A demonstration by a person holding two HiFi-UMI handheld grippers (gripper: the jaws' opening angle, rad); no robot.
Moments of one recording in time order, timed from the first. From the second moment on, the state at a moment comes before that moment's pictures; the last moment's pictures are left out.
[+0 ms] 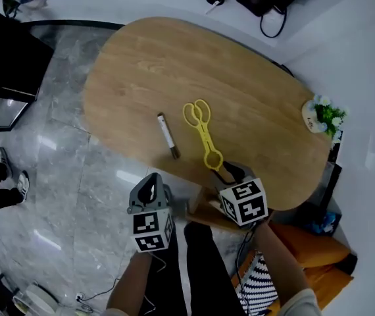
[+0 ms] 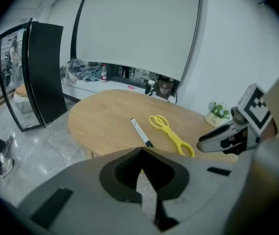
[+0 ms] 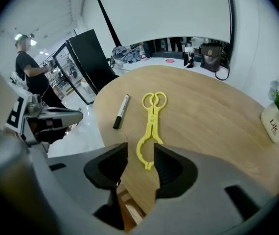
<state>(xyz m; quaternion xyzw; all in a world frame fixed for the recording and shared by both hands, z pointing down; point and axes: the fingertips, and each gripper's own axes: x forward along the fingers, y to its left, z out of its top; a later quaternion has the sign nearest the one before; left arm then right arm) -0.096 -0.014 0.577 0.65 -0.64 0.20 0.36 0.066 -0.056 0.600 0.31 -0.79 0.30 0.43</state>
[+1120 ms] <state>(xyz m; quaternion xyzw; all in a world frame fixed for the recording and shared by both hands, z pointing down) -0.166 -0.054 0.629 0.63 -0.64 0.20 0.40 0.025 -0.140 0.662 0.38 -0.72 0.31 0.49</state>
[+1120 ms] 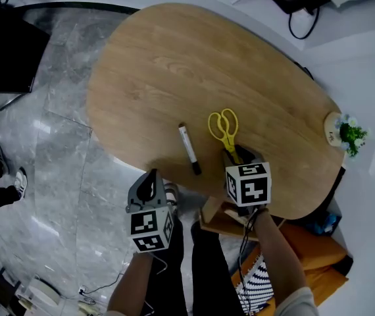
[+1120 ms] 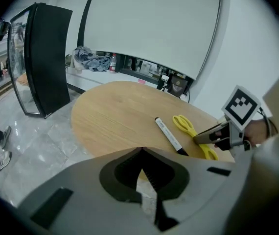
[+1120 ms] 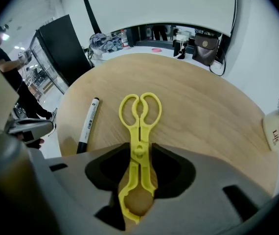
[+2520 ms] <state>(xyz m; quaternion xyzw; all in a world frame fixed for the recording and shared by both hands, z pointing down) -0.069 -0.014 0.584 0.68 -0.60 0.23 0.35 0.115 -0.031 0.600 0.36 -0.75 0.30 0.46</state>
